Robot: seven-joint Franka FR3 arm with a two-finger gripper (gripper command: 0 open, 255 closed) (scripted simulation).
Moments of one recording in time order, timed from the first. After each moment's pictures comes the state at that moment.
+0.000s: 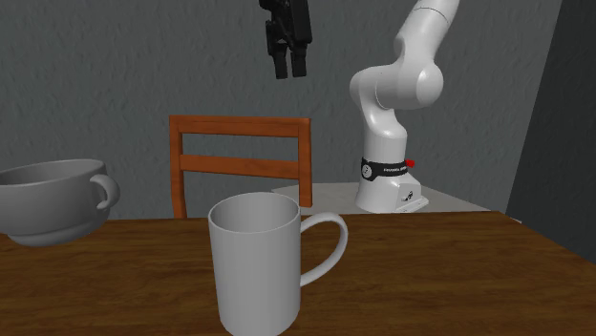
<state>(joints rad) 0.07 -0.63 0.11 -2.45 0.08 1.71 0.23</state>
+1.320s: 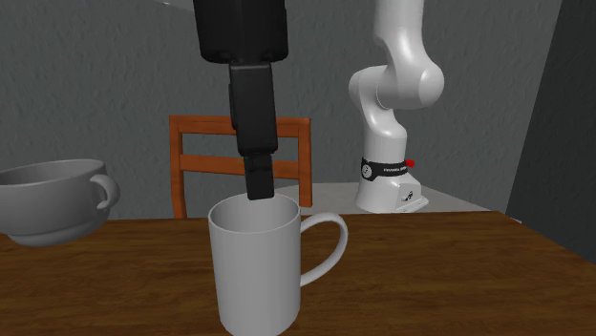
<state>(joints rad) 0.12 0.01 0.40 -2.15 0.03 2.13 0.76</state>
